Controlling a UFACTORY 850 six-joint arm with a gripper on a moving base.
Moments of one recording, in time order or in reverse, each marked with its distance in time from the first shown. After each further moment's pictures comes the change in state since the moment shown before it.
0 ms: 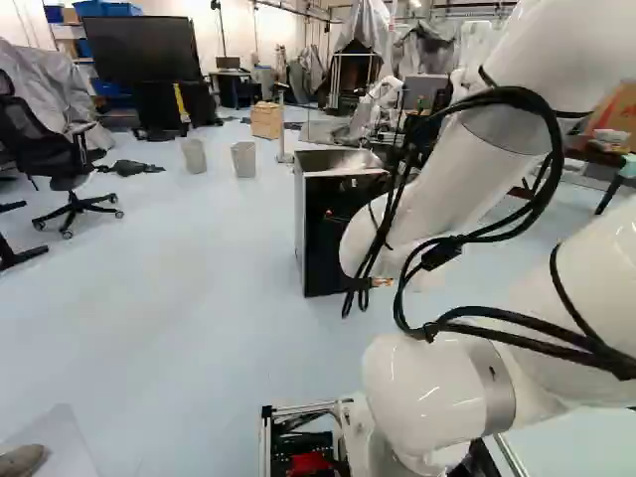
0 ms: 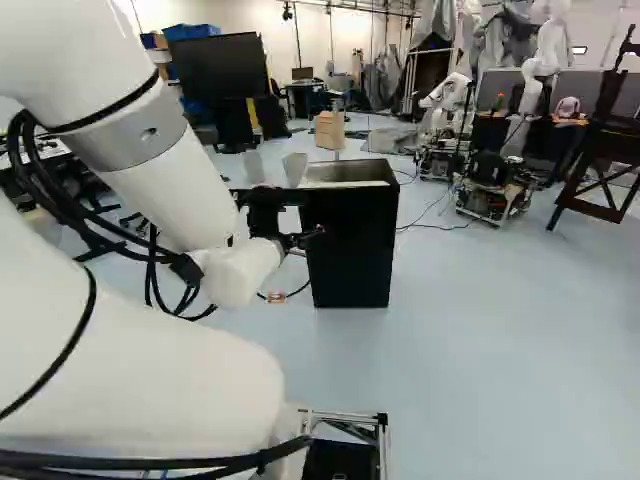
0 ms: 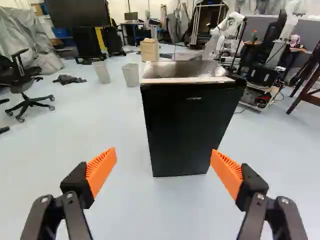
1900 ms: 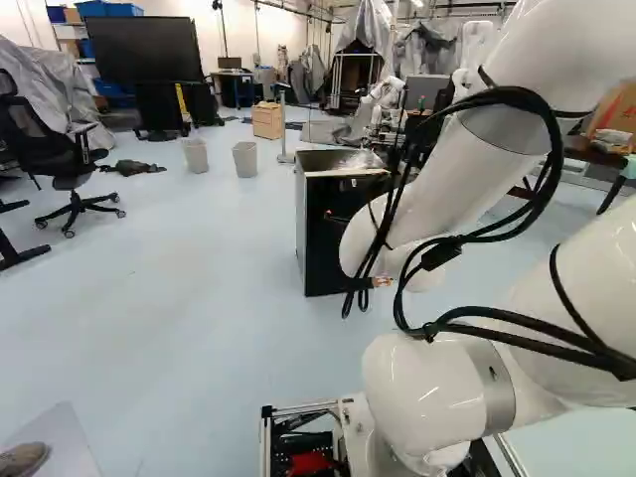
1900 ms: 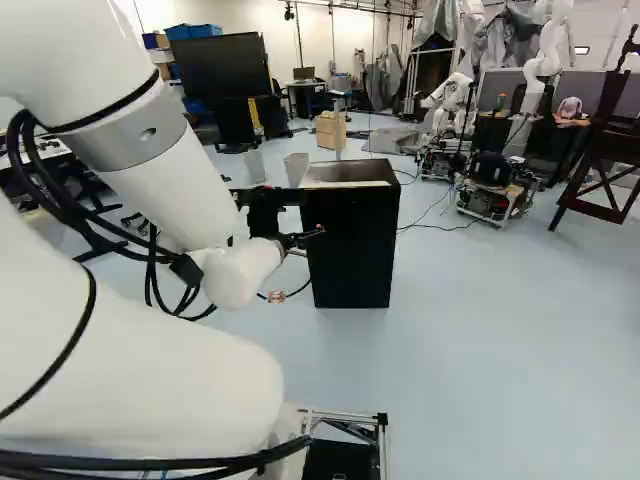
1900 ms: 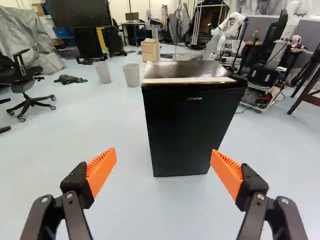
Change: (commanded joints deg) arm 0.0 0.0 0.0 0.0 0.0 0.0
